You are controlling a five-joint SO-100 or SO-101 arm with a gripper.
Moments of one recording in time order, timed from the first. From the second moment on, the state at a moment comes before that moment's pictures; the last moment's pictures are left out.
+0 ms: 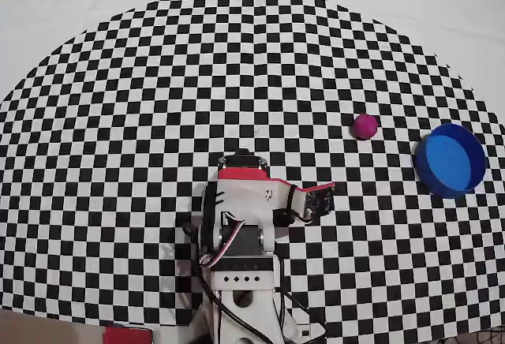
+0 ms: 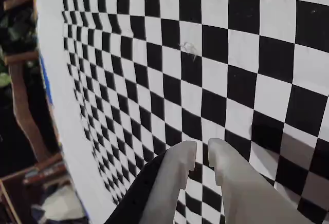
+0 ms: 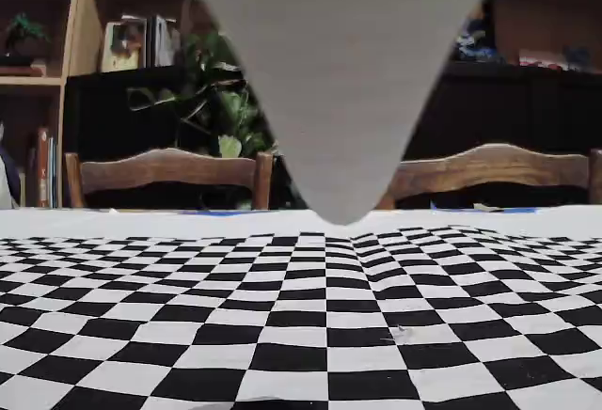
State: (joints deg) arm 1.3 185.3 178.0 45.6 -0.4
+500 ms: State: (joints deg) arm 1.3 185.3 178.0 41.8 -0.4
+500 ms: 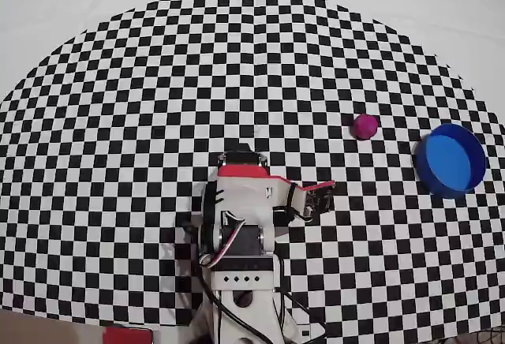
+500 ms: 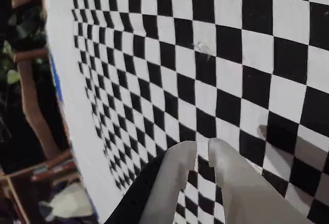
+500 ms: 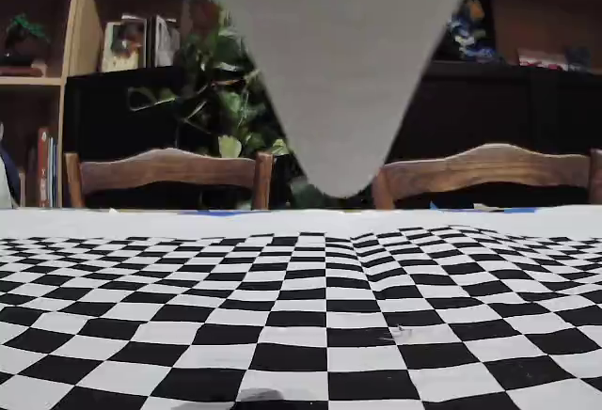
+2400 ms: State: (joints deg) arm 0.2 185.3 178.0 17.1 -82.4
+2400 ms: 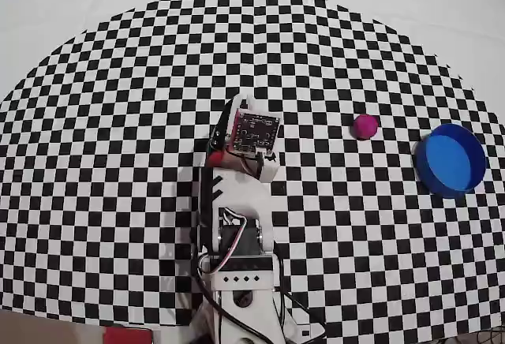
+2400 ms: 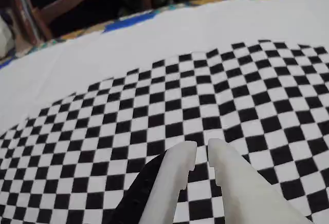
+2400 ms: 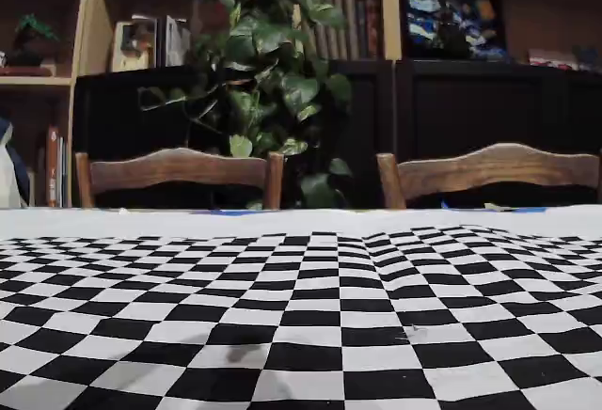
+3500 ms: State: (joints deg) arm 0.1 184.1 178.0 12.9 -93.5
